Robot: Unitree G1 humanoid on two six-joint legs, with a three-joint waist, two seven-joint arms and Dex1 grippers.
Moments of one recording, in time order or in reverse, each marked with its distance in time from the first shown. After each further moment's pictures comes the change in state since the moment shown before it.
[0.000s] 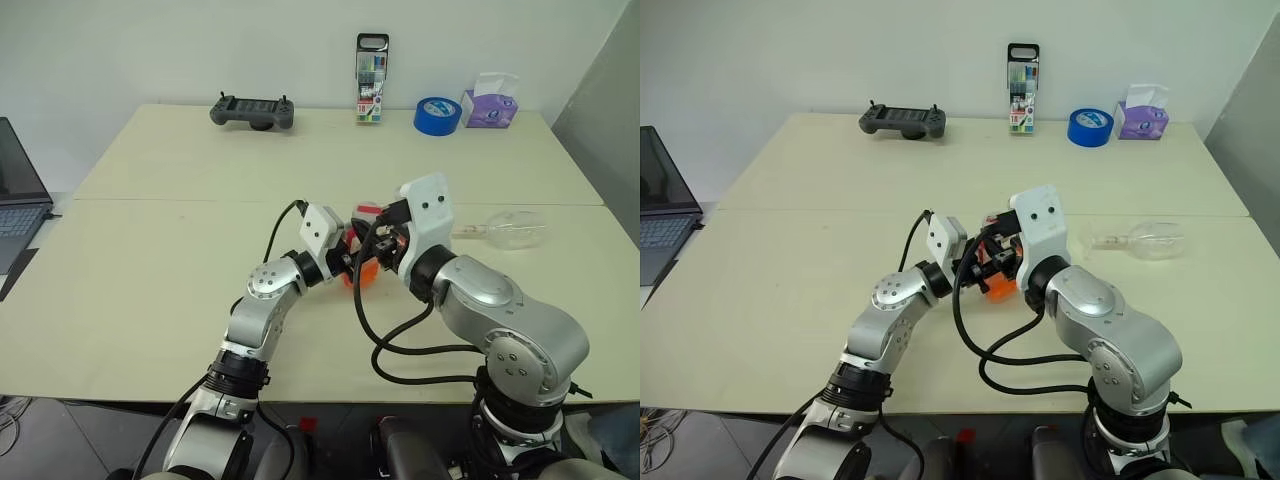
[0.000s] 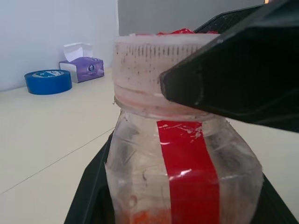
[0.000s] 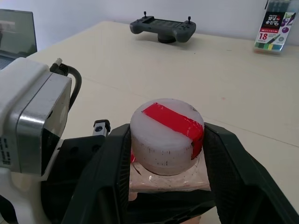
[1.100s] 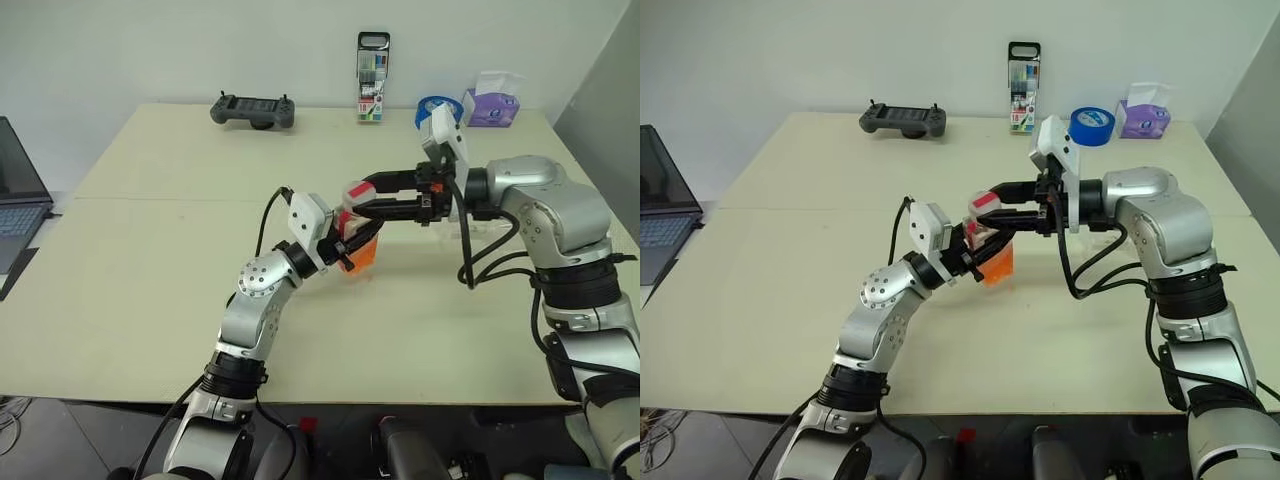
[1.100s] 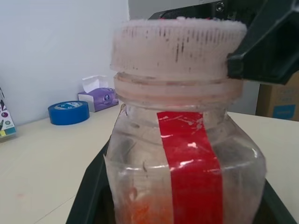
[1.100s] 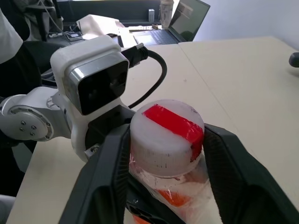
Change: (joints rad) left arm 0.008 -0.017 0.023 -0.074 -0.007 -0.040 0.017; right arm -0.412 -0.437 0.056 0.804 0.075 -0.581 1.181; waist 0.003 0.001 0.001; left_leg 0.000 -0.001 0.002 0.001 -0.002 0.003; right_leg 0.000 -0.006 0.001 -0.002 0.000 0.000
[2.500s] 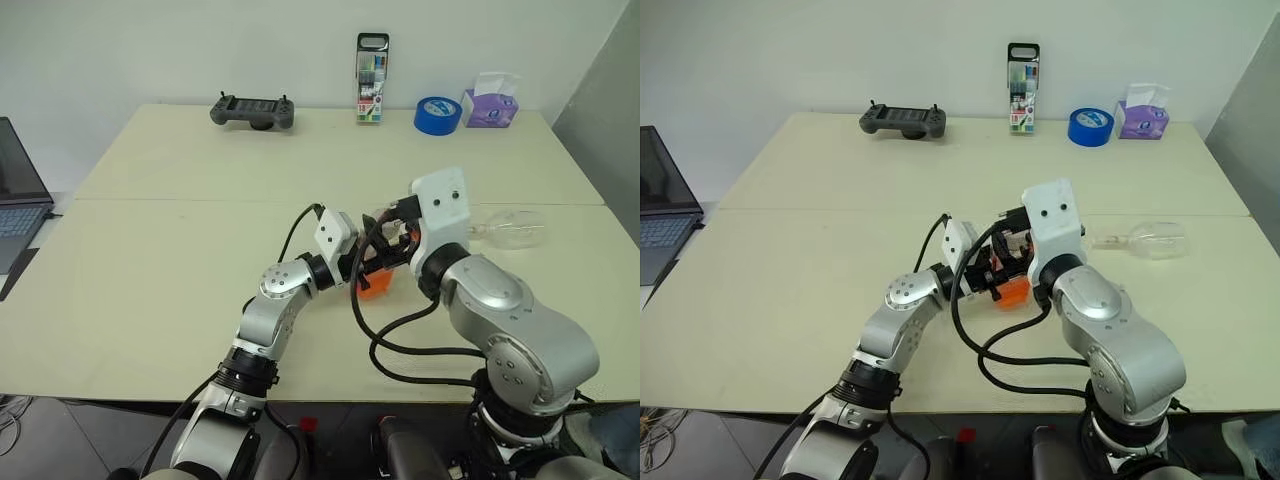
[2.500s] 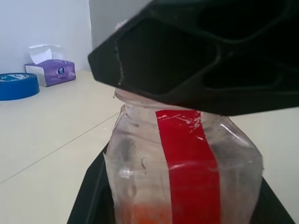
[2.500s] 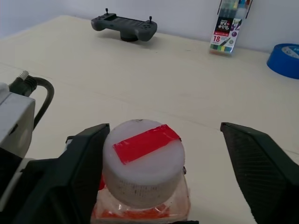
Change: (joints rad) left arm -0.033 -0.027 -0.063 0.136 0.000 0.009 -0.088; right arm 0.407 0.482 -0.039 -0.883 -0.277 0.680 -1.193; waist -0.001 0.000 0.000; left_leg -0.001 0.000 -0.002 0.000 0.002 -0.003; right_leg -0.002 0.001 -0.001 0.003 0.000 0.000
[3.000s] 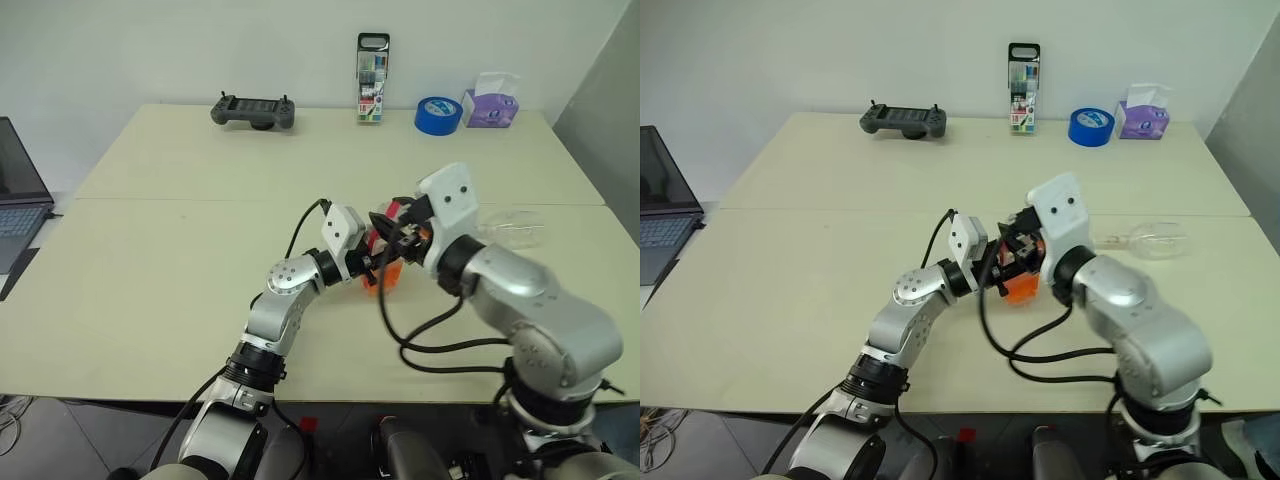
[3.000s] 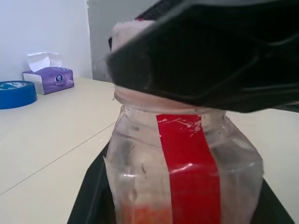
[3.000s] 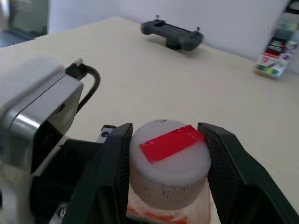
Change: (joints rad) left arm -0.028 -0.018 -0.010 0.015 0.005 -0.010 -0.002; right arm -0.023 -0.375 -0.129 0.159 0.246 -0.231 0.472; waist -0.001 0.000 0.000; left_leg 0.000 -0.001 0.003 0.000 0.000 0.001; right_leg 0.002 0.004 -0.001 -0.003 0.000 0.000
